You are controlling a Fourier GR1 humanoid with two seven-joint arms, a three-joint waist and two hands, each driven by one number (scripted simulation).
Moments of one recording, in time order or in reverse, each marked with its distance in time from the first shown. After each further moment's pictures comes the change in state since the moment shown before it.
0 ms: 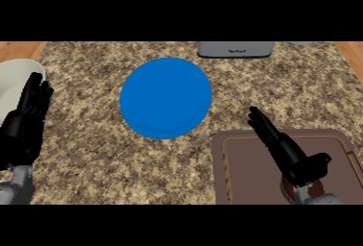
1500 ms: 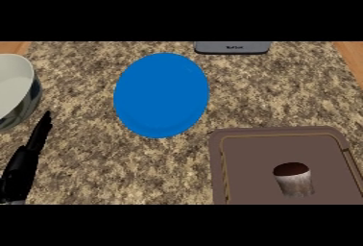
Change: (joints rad) left arm 0.201 0.074 -0.065 0.120 -0.165 -0.079 -0.176; right arm 0.688 0.163 -0.037 -0.748 0.709 -0.871 0.385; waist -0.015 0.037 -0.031
